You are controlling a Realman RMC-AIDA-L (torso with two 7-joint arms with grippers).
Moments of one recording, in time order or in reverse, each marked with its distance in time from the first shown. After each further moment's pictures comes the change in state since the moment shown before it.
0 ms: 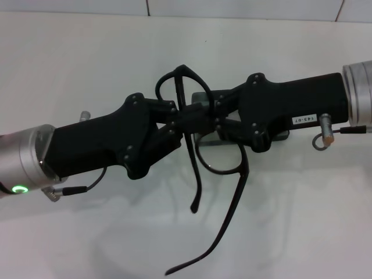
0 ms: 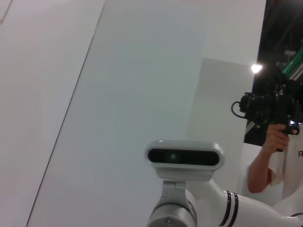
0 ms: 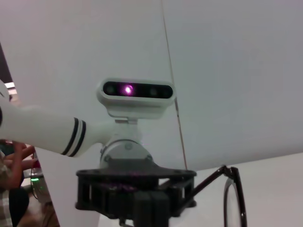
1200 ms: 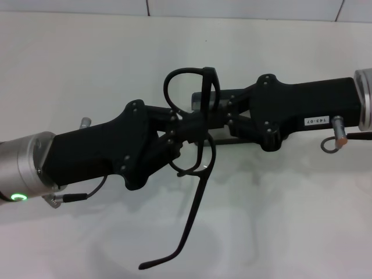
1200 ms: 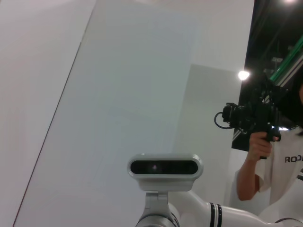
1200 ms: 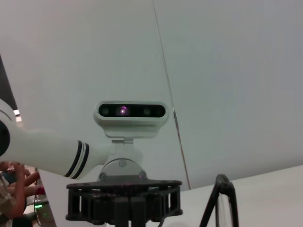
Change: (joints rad) left arm -0.008 0.000 0.001 -0.041 0.002 0.043 0.034; right arm -0.024 -0.002 0.026 0.074 0.083 -0.029 -0.059
